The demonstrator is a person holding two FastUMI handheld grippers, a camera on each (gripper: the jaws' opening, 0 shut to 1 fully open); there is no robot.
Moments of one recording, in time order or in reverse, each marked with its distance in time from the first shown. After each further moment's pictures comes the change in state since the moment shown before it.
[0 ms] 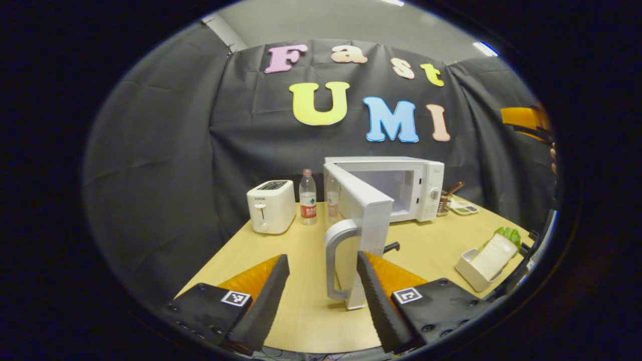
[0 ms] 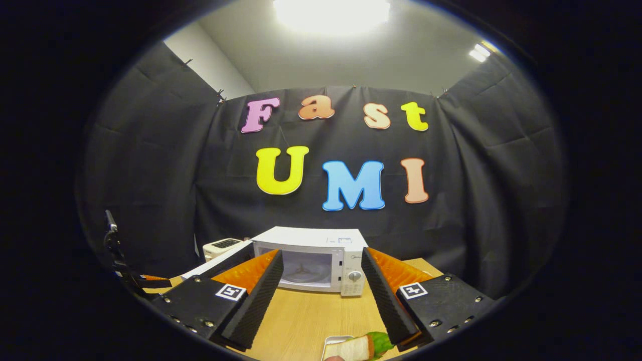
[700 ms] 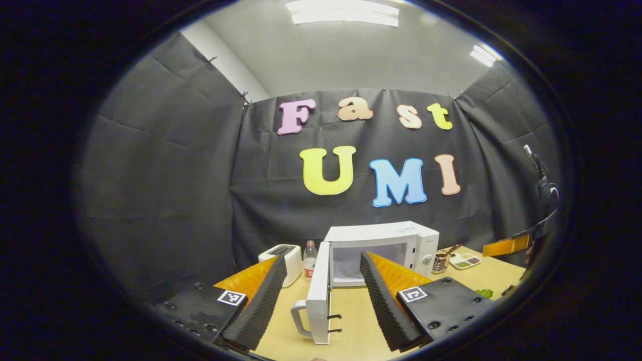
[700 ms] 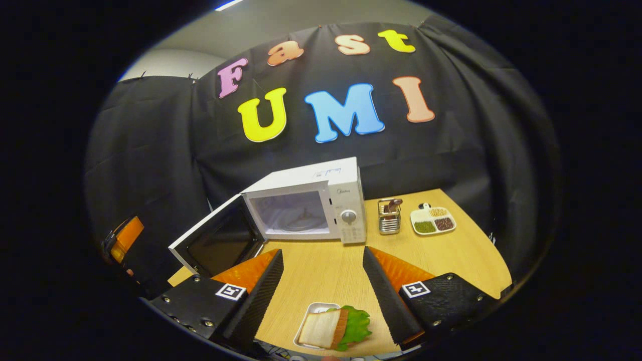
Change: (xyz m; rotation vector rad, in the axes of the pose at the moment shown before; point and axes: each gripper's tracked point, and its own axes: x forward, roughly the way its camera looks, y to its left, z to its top) left arm -0.064 -0.080 0.161 0.003 -0.293 0.128; right arm 0.022 -0.096 -0.114 0.254 0.424 0.135
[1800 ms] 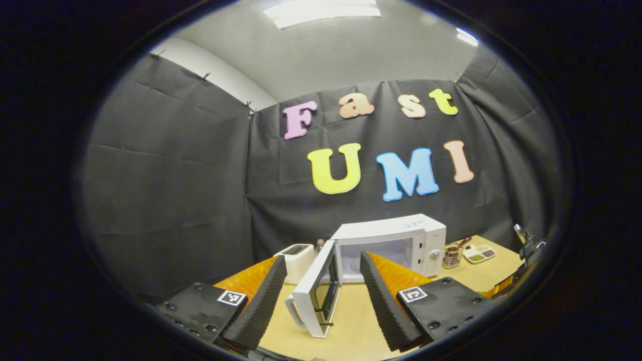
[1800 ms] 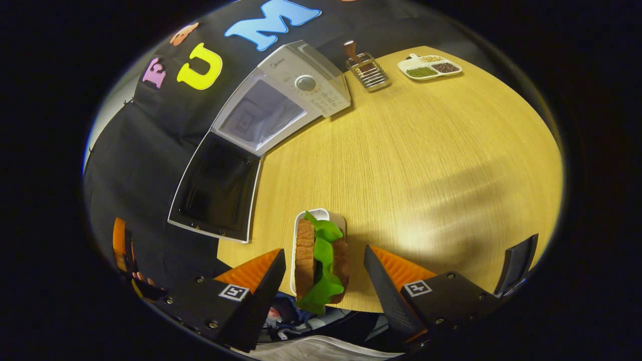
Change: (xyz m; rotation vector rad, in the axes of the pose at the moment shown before) left arm -0.031 -0.049 0.010 0.090 0.038 0.161; right arm 0.009 -0.028 -0.167 0.406 0.624 0.193
